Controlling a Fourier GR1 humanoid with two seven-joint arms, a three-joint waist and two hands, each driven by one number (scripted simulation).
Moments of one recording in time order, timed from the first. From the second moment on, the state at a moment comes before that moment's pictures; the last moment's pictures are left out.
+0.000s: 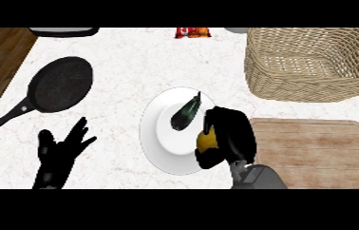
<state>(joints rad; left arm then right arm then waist) 0.12 0.23 -0.02 -1.47 0.10 0.03 0.27 -0.22 -0.02 0.48 -1.62 1.04 0.12 0.63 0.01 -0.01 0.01</state>
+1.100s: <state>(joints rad) 0.12 0.23 0.00 -1.45 0.10 0.00 0.24 -0.79 -0.14 -0.03 -1.94 0.81 0.12 1.01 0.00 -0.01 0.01</state>
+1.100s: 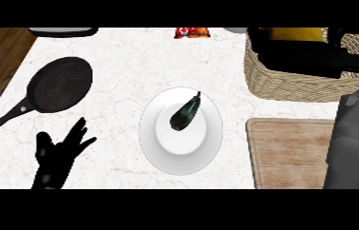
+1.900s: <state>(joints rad) 0.12 0.21 0.00 -1.46 0.07 0.00 0.25 -0.87 -0.33 -0.26 -1.45 0.69 0.06 0.70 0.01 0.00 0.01</state>
